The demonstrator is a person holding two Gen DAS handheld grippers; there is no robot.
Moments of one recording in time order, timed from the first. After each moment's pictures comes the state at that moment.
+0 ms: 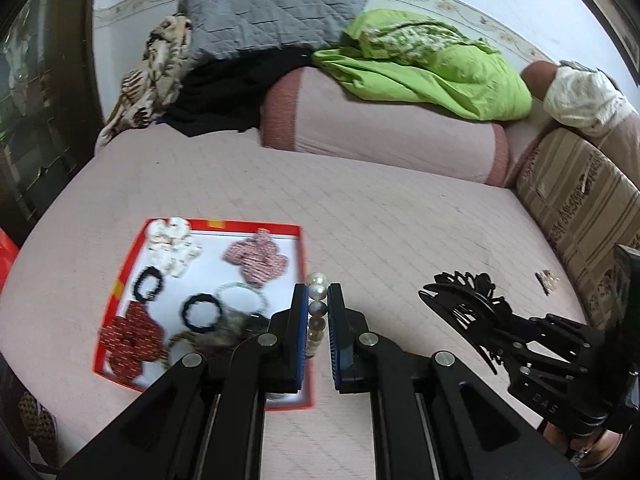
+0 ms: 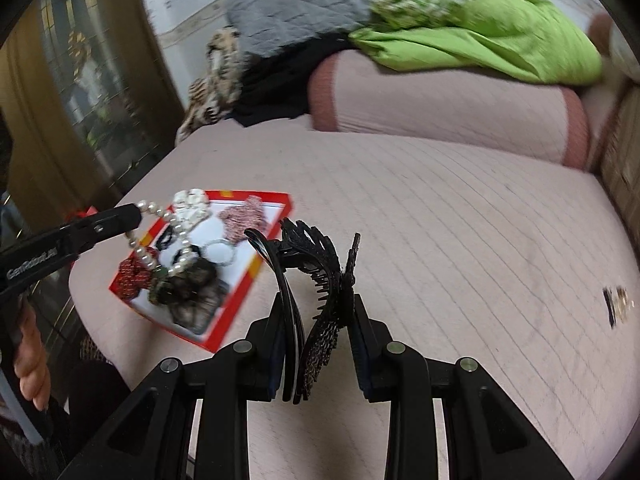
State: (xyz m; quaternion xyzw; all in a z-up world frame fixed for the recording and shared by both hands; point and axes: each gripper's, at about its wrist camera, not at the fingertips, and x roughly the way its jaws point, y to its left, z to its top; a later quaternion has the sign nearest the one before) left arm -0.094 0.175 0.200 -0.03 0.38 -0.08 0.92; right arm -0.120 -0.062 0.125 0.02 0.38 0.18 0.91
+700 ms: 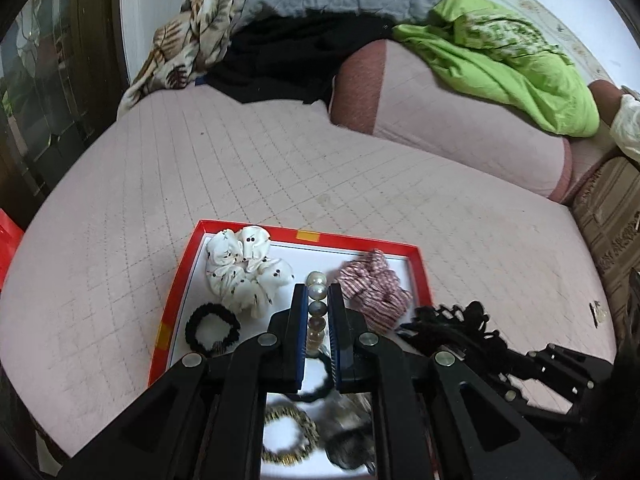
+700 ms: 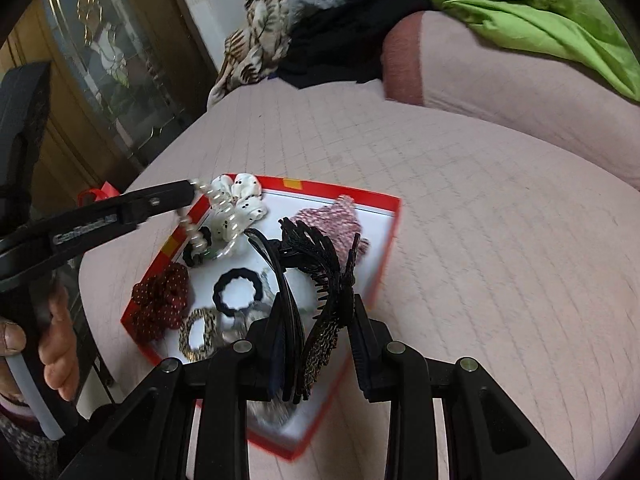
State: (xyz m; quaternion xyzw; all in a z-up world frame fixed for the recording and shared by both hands) left arm 0.023 0.284 0.148 -0.05 0.44 -0.04 0.90; right arm -0.023 0.078 0.087 0.00 0.44 0.23 0.87
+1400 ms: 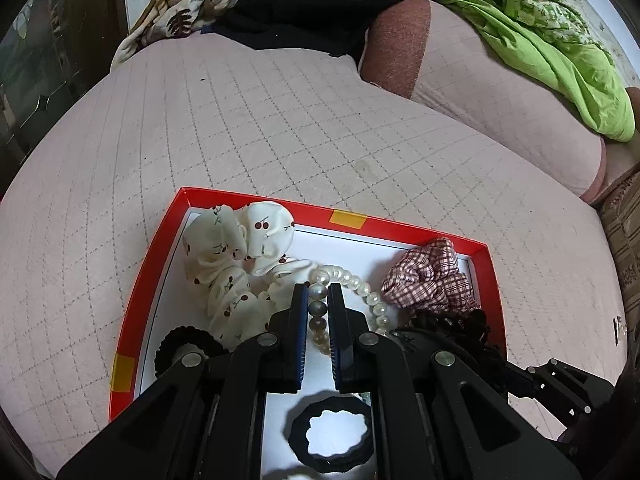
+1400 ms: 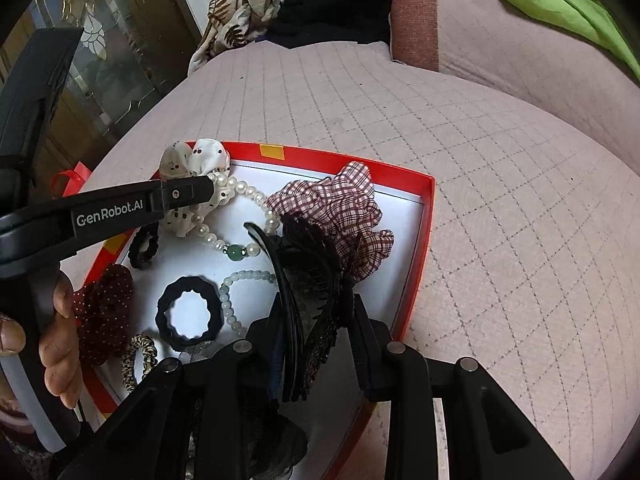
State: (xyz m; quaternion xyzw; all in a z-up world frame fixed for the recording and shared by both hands) left arm 0.082 0.306 0.078 -0.07 0.48 -0.02 0.87; right arm 0.029 0.107 0.027 -0.02 0.47 0.22 0.85
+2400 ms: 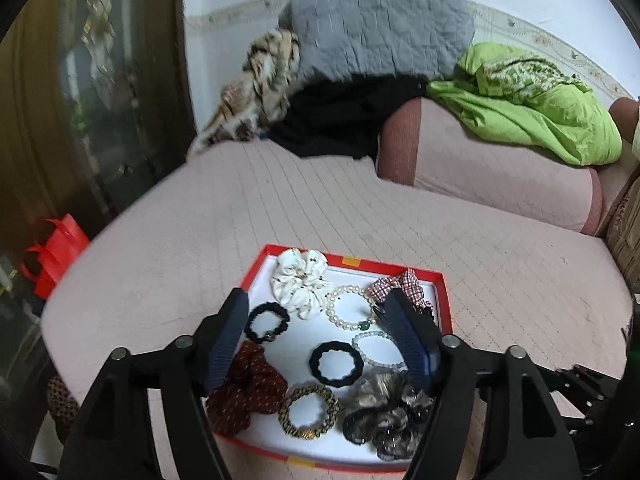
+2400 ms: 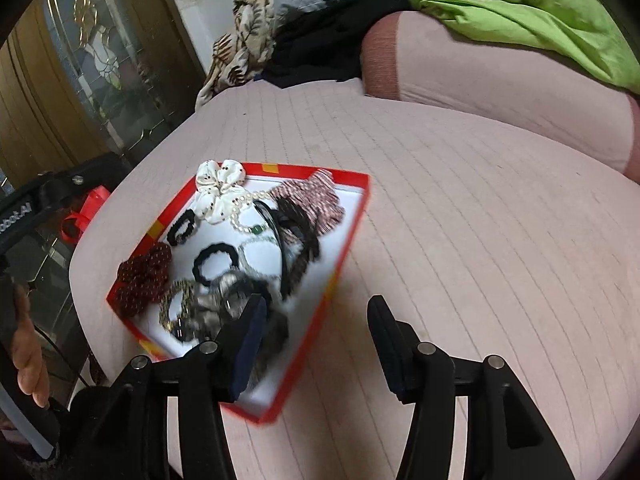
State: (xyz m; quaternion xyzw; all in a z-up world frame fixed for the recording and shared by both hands) left arm -0.072 0.274 0.190 -0.02 0.32 0.09 0.95; right arm -0.064 0.039 0.076 0.01 0.43 0.20 0.88
